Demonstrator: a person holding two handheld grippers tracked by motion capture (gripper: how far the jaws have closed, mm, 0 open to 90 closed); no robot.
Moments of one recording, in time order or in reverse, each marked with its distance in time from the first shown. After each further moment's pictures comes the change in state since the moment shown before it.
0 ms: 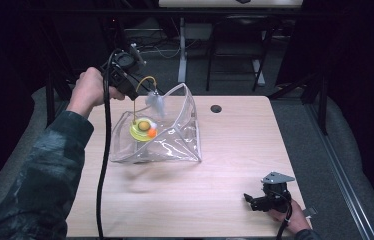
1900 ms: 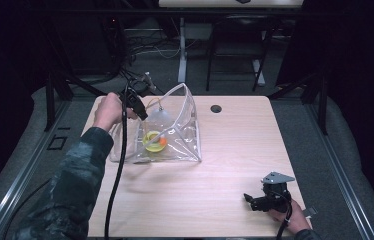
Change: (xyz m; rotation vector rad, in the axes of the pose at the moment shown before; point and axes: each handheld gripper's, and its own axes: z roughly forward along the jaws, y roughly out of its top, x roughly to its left) left arm 0.008 -0.011 0.106 0.085 -0.085 -0.081; right arm 0.000 0.000 0.000 -0.001 -0.002 0.002
